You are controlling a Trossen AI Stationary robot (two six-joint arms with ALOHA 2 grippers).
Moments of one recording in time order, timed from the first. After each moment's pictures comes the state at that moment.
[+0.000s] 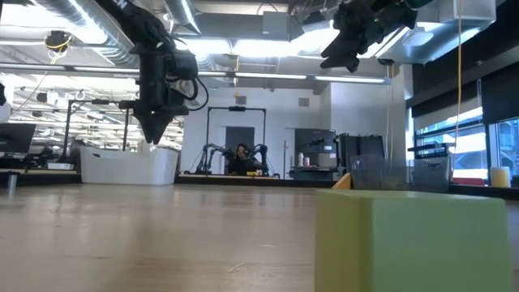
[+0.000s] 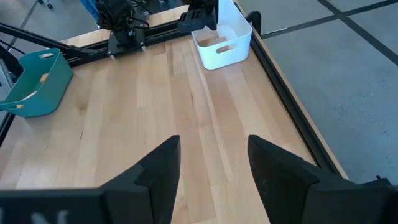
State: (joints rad) left arm 0.87 1.55 1.14 -0.84 -0.25 -0.23; right arm -0.77 1.36 1.31 -0.63 -0.60 -0.21
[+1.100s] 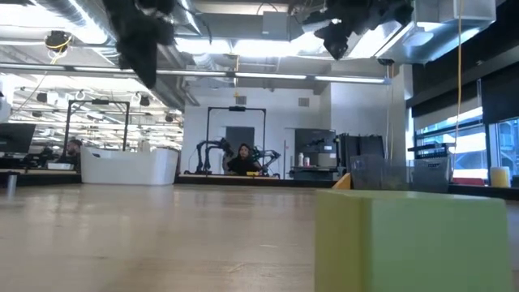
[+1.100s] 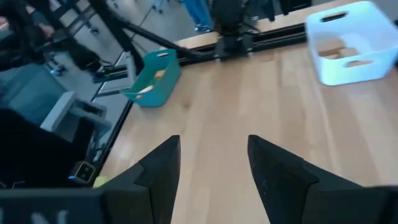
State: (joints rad) left arm 0.66 1.13 1.14 -1.04 0.10 0.04; right arm -0.60 1.36 1.31 -0.62 -0.87 -0.16
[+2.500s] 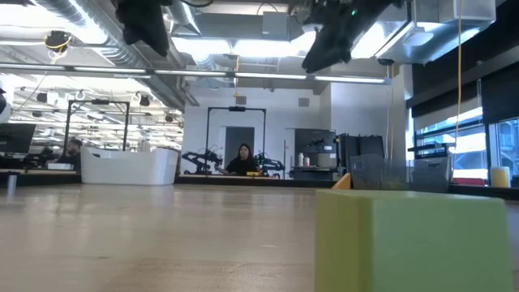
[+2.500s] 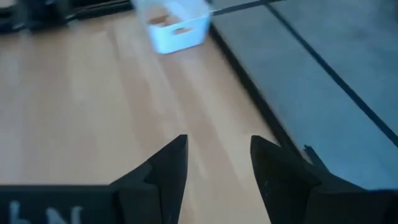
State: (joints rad) left arm 0.34 1.00 1.14 -0.90 -0.04 -0.15; right arm -0.39 1.41 1.31 -0.57 0.05 -0.03
